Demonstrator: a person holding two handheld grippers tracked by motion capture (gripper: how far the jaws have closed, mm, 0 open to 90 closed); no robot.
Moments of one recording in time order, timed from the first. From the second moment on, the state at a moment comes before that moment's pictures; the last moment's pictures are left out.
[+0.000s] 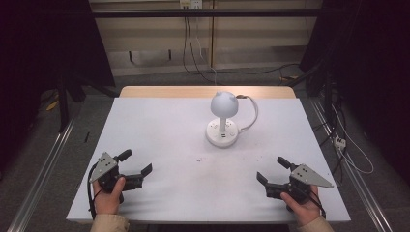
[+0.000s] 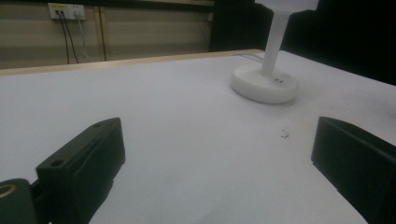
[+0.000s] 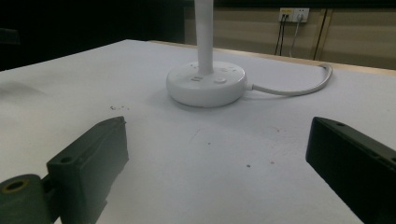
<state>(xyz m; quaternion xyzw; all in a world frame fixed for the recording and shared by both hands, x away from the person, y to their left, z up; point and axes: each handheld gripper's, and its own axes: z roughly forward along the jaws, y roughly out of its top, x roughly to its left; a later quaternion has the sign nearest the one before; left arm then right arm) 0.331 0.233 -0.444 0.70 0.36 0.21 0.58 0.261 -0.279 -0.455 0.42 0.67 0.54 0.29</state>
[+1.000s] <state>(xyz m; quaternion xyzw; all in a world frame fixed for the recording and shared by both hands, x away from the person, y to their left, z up) 0.331 0.229 -0.442 0.70 0.35 0.20 0.59 0.284 -0.276 -0.446 0.43 0.66 0.53 0.30</state>
